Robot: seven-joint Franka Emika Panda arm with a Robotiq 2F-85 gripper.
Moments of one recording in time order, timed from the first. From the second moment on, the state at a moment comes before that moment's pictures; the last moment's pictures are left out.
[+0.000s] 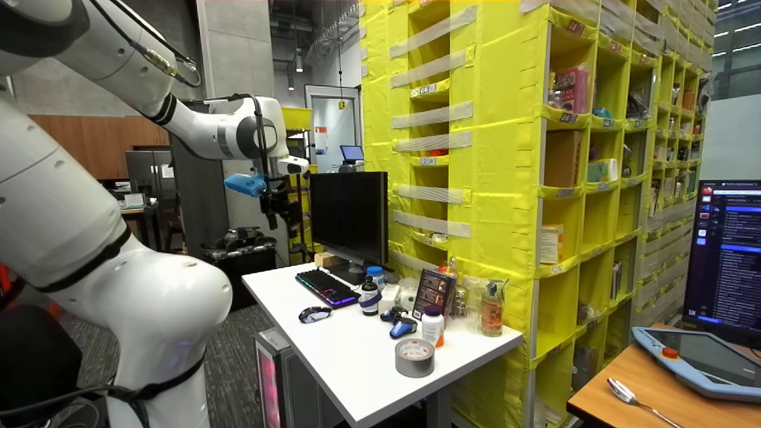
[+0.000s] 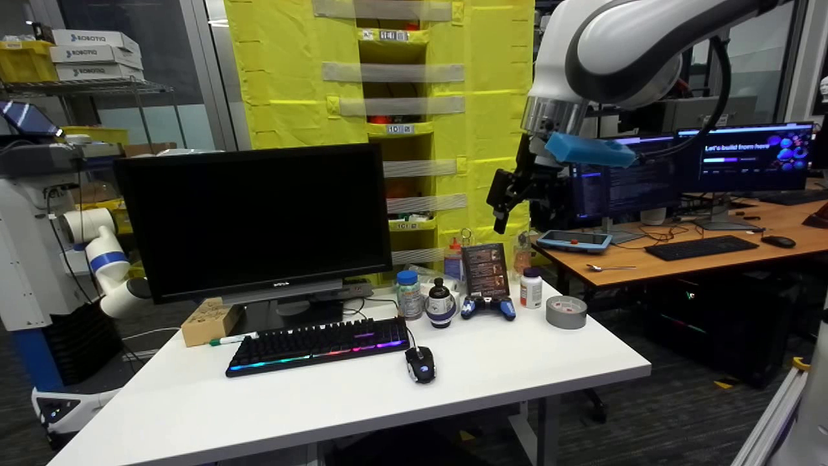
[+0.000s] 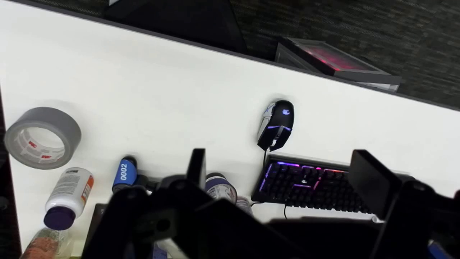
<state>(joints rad) 0.10 -0.62 0.24 -2.55 0.23 2.20 0.40</state>
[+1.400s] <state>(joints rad) 0.07 -0.58 0.29 -2.45 0.04 2.20 0.41</state>
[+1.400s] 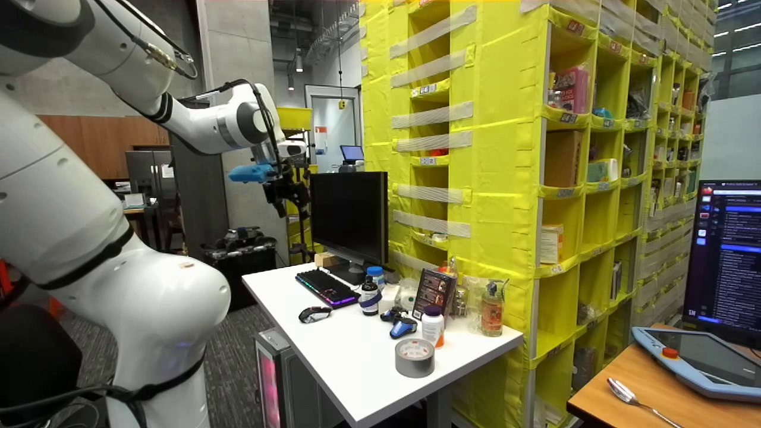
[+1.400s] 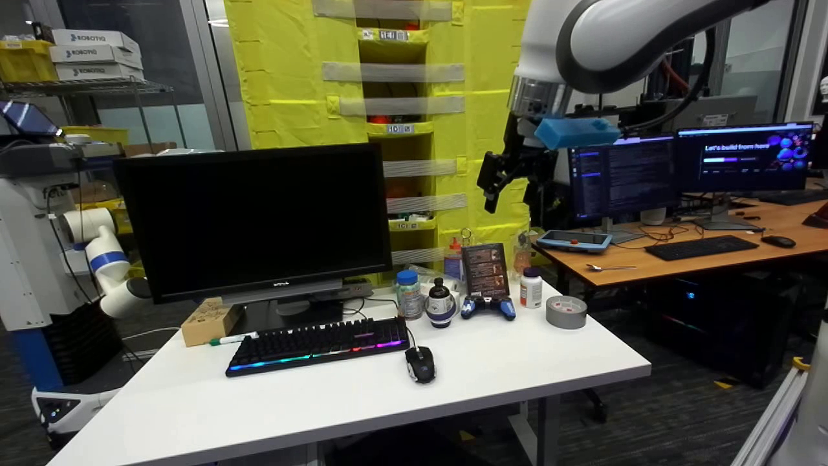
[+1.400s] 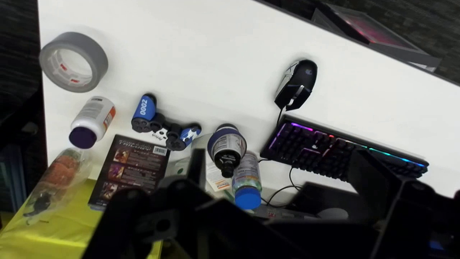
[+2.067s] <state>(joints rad) 0.06 -0.37 0.38 -2.19 -0.12 2.18 0.44</state>
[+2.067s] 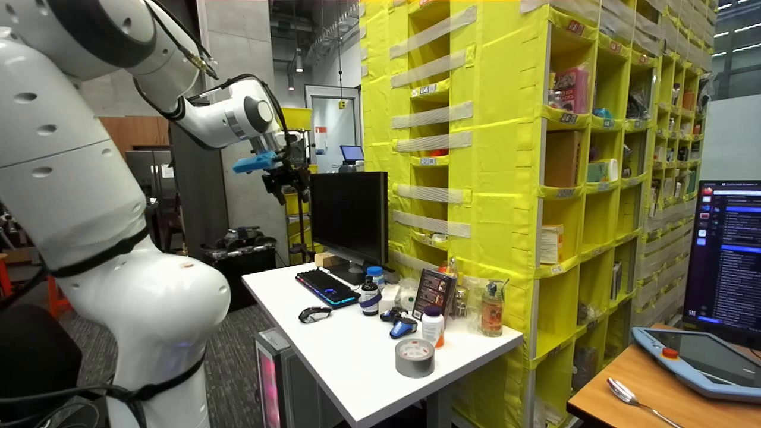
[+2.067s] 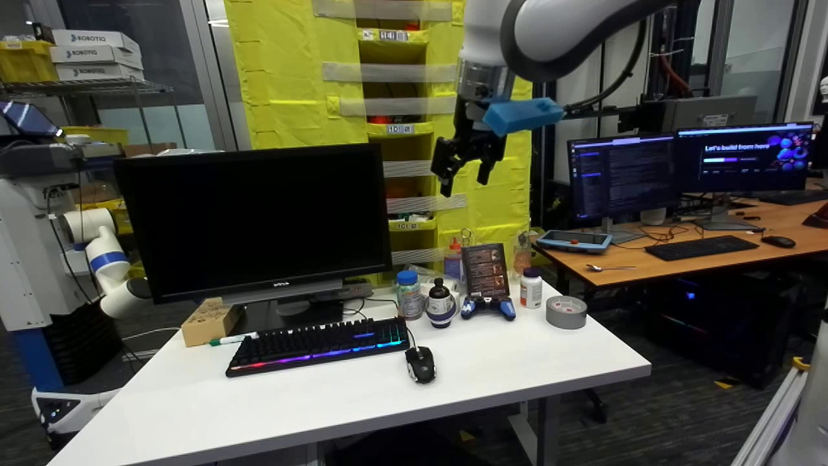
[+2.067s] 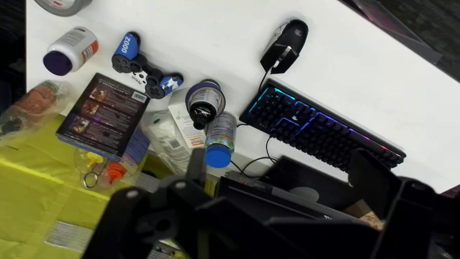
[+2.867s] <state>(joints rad) 0.19 0.06 0.41 -1.78 -0.33 1.92 0.55</state>
